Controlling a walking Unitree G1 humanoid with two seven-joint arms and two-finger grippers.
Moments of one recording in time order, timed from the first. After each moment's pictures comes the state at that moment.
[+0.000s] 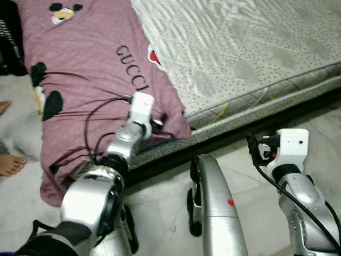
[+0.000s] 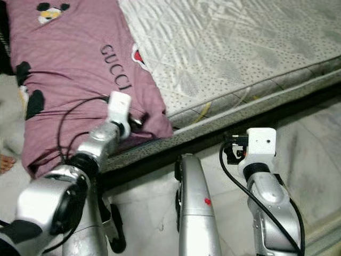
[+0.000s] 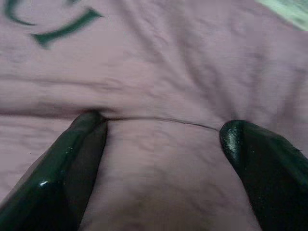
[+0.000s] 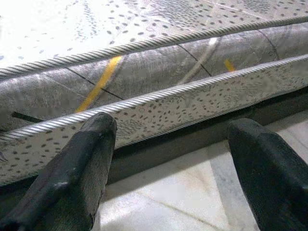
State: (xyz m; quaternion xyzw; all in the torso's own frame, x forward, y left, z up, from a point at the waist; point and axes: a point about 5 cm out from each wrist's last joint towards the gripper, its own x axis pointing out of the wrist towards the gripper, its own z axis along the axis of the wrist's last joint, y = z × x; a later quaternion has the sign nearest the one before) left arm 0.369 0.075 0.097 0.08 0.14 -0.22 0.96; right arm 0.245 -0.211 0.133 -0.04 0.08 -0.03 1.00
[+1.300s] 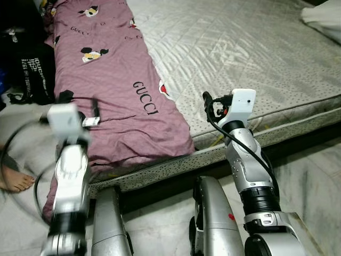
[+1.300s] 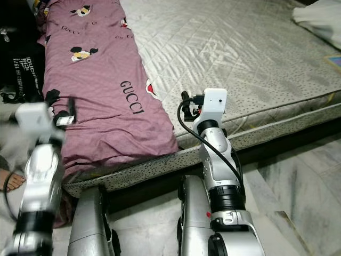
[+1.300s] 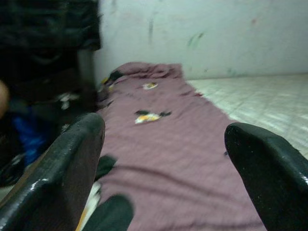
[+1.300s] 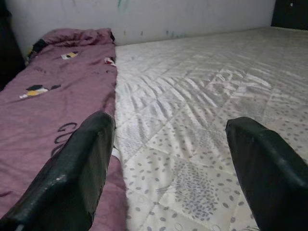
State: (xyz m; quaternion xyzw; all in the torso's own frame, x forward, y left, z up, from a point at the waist) left arm 0.296 0.213 0.127 0.03 -0.12 0.12 0.99; right arm 0.345 -0.128 0.149 0.05 -0.04 0.06 1.00
